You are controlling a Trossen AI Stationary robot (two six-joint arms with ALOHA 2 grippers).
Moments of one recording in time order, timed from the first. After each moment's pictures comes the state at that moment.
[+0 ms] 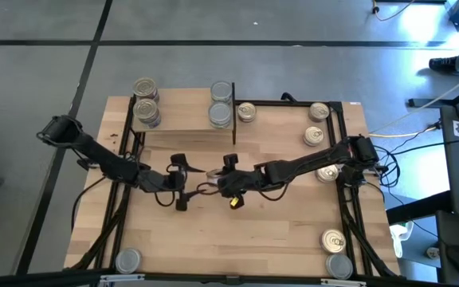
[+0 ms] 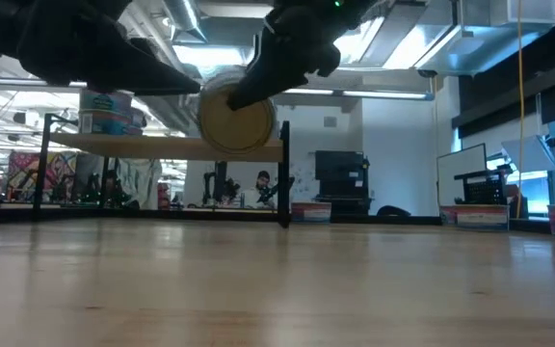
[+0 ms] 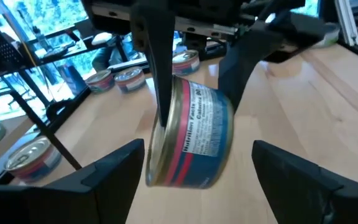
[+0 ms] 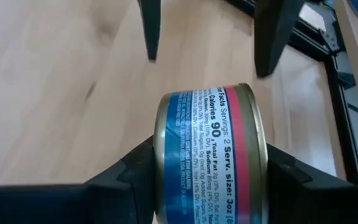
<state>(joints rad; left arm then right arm) -0.40 1.24 0.35 0.61 -0.58 0.12 0.22 1.89 1.43 -0.26 0.33 -0.29</state>
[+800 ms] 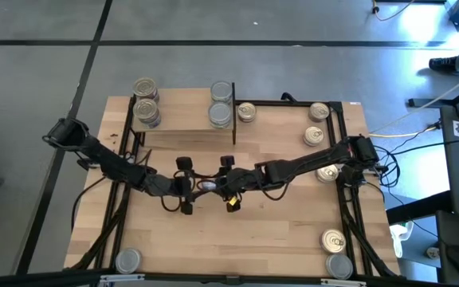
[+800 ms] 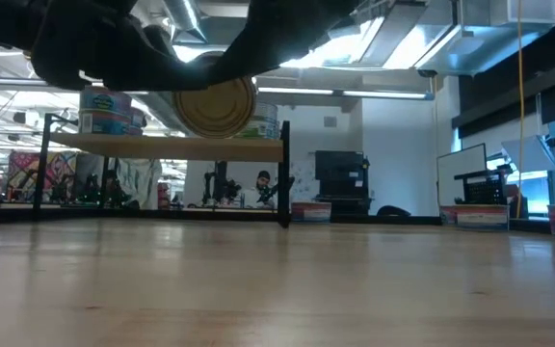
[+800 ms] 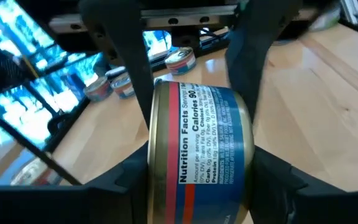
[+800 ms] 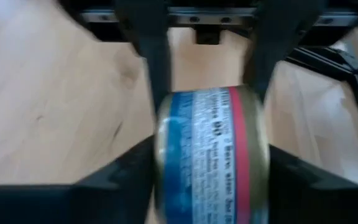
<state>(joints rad) -0.40 1.34 0.44 0.60 -0.59 0.21 0.22 1.88 1.43 -0.16 0.21 -0.23</state>
